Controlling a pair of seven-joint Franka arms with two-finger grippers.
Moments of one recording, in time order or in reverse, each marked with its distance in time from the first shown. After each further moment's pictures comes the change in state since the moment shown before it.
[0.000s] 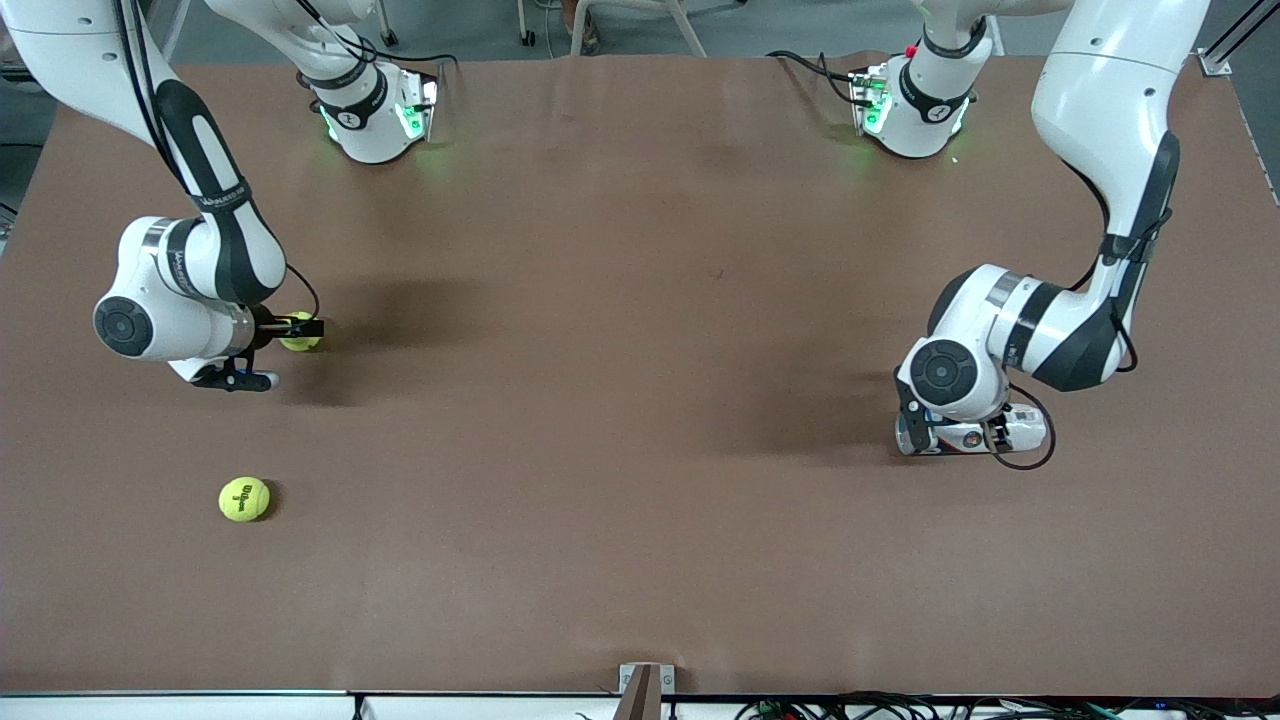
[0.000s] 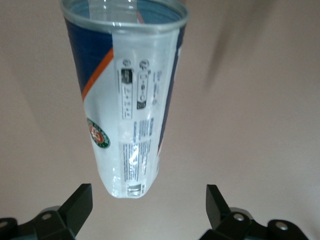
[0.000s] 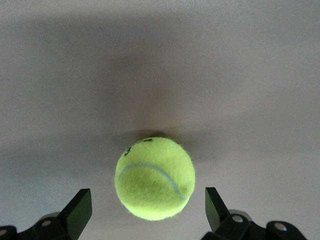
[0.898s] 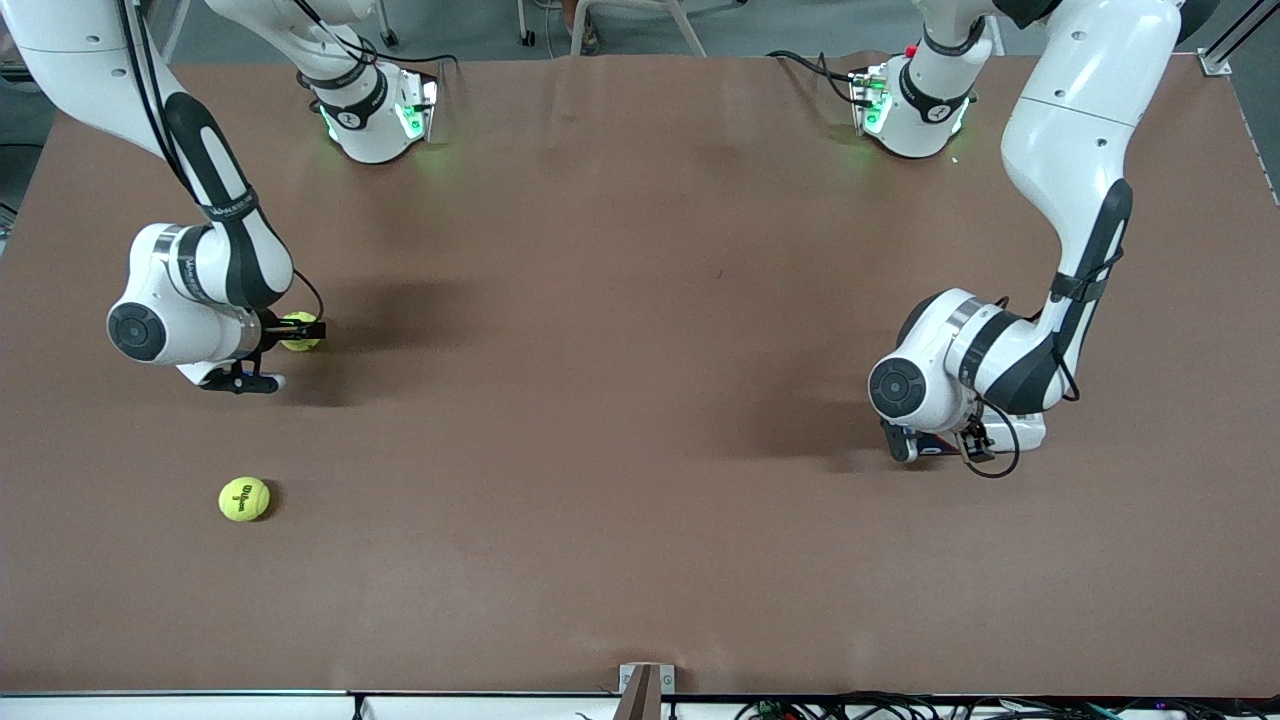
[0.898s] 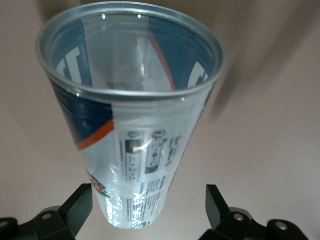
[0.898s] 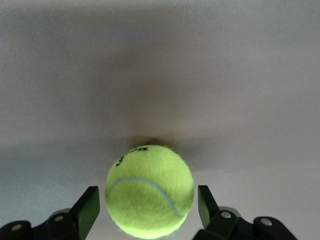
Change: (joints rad) left arm -0.028 0.109 0.007 0.044 0.095 0.000 -0.114; right arm -0.002 0.034 0.000 -0.003 -0.011 0.022 -0.007
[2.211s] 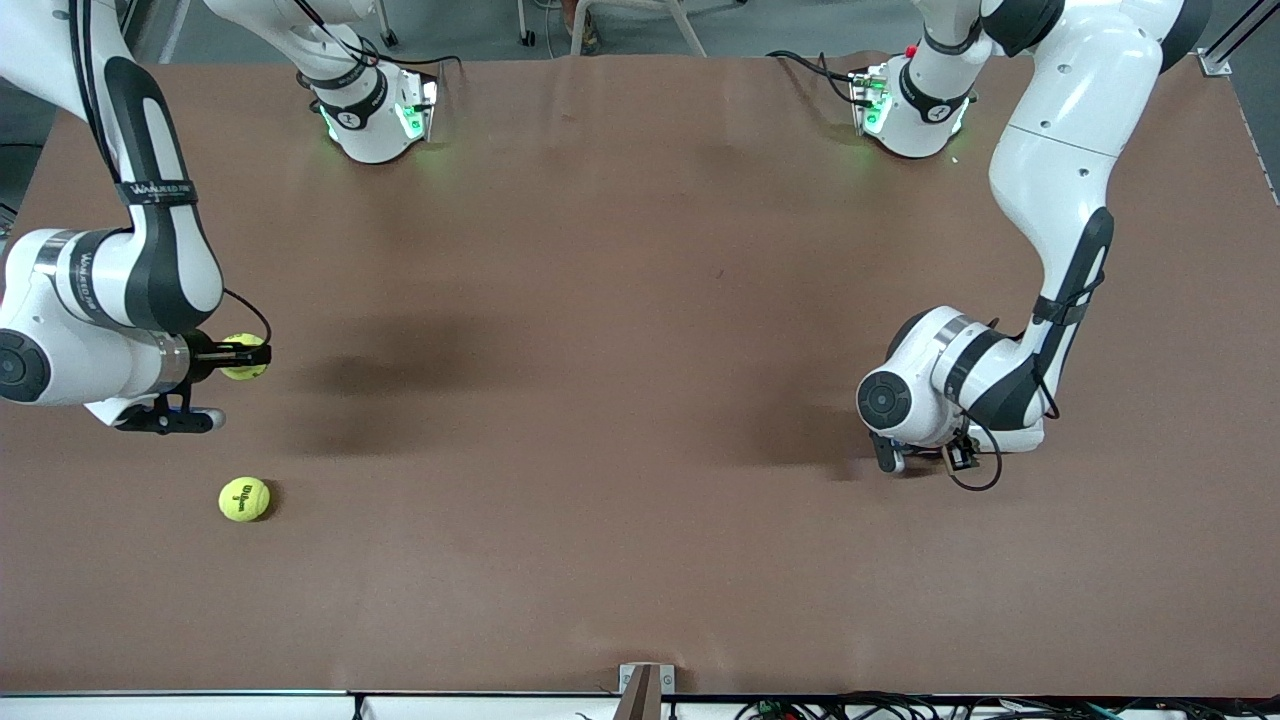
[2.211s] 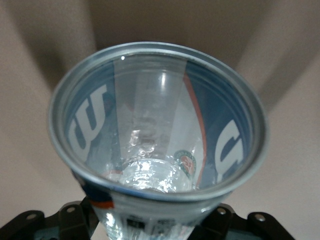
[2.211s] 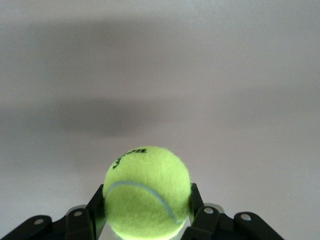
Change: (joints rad) left arm -0.006 0.076 -0.004 0.058 0.031 0.030 -0.008; right arm 0.040 -0.005 0.008 0.422 0.000 -0.404 0.000
